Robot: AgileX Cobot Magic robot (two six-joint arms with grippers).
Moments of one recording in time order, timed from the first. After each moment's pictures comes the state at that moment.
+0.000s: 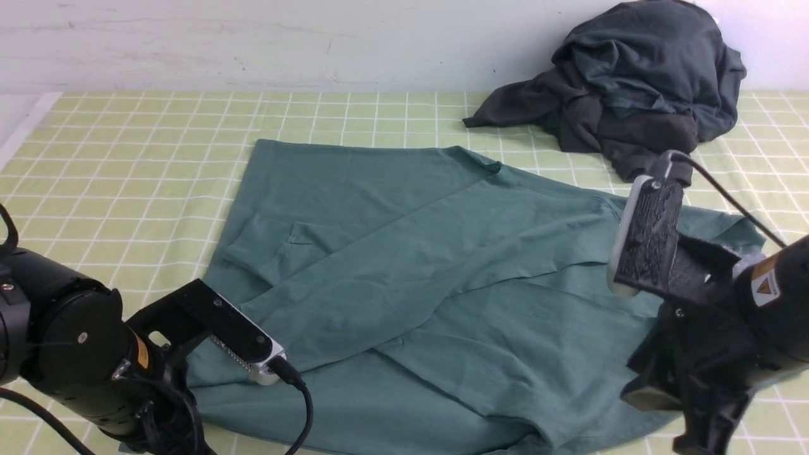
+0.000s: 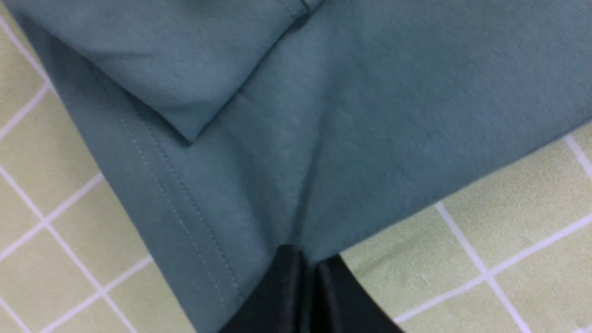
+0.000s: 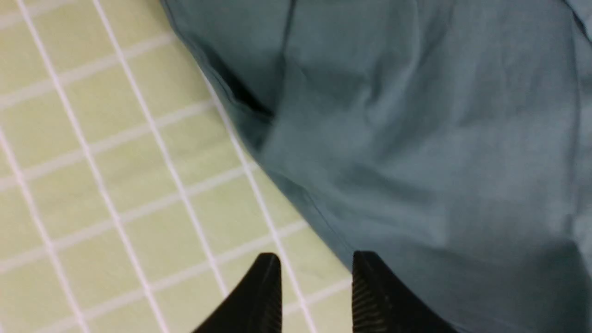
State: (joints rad) right arm 0.49 1.28 -0.93 0.07 1.05 -0.66; left arm -0.34 1.38 -0.69 0.10 0.73 0.26
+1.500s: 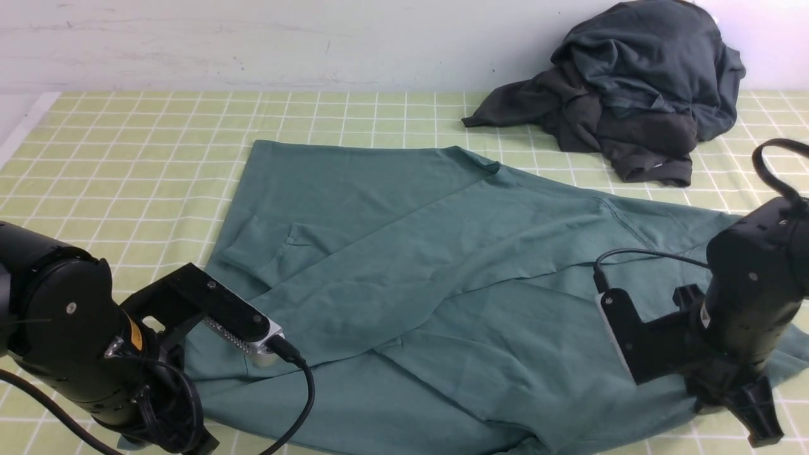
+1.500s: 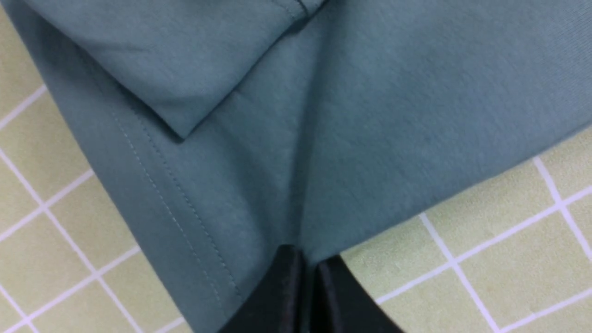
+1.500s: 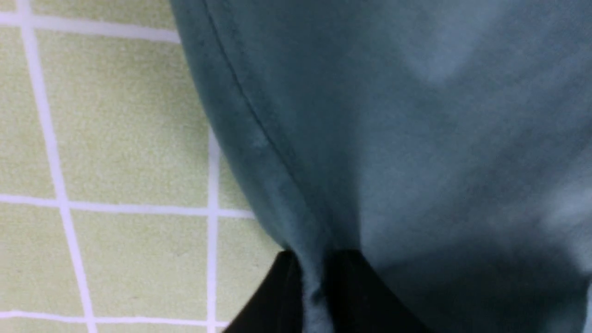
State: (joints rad) right arm 0.30 1.71 -0.92 -0.27 0.91 -1.12; left arm -0.33 1.36 -0.74 0.04 0.81 0.26
